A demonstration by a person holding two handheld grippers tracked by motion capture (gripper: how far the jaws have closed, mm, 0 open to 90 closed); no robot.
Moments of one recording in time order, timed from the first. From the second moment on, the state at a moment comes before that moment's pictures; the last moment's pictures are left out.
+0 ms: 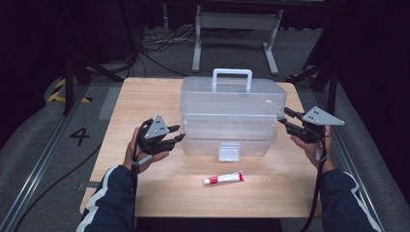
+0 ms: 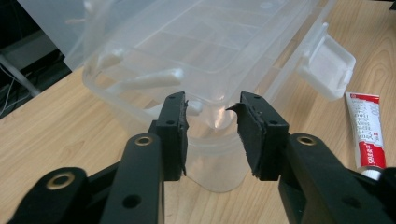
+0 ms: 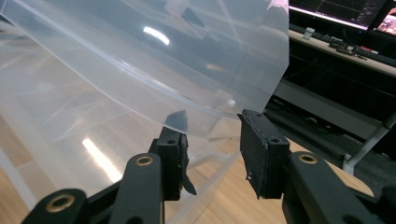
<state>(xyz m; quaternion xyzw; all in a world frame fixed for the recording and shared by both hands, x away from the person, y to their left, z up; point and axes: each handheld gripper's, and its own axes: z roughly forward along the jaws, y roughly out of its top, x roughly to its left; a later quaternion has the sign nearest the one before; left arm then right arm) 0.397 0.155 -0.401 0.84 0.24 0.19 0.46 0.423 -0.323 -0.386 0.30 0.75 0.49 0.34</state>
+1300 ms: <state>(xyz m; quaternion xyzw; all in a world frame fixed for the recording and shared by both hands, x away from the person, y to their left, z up) 0.398 0.116 -0.417 0.87 0.19 0.17 0.42 0.444 -0.300 -0.350 0.34 0.69 0.47 0.43</state>
